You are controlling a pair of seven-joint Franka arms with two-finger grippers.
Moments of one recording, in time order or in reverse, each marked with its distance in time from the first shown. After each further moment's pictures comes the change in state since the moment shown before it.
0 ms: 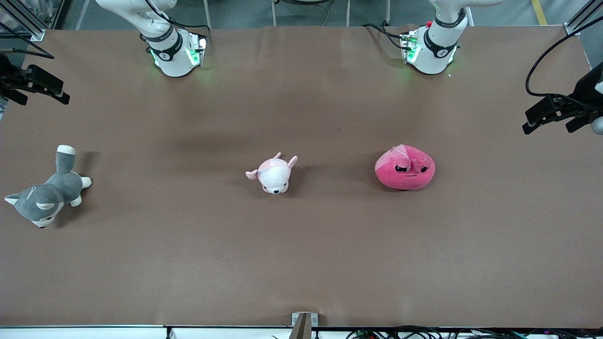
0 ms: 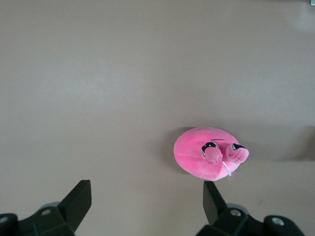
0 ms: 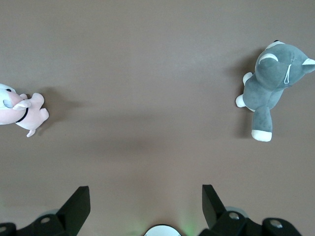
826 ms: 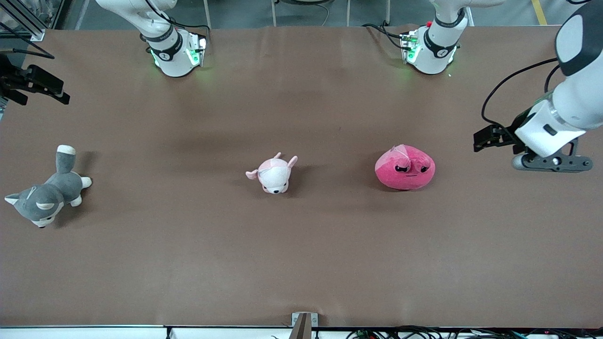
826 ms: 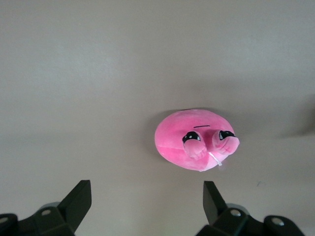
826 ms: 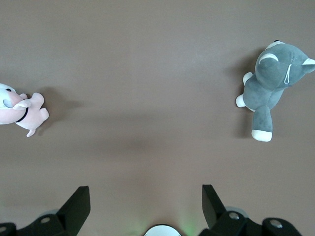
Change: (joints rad) left arm -0.042 0.152 -0.077 -0.003 -0.001 -0.002 -0.031; right arm 0.000 0.000 0.000 -0.001 0.000 0.000 0.000
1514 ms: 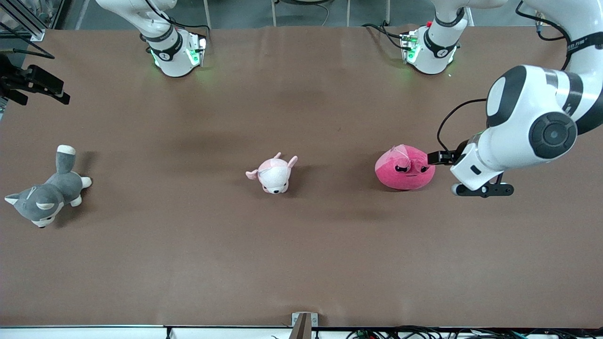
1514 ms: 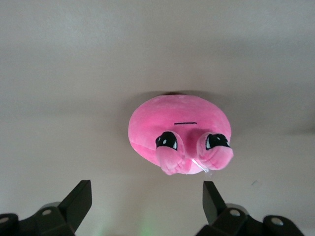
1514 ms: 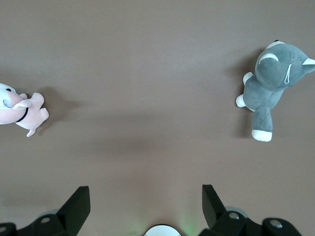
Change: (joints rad) left arm -0.080 0.178 -0.005 -0.003 0.000 0.001 -0.132; right arm 0.000 0.000 0.000 0.000 0.000 0.000 0.000
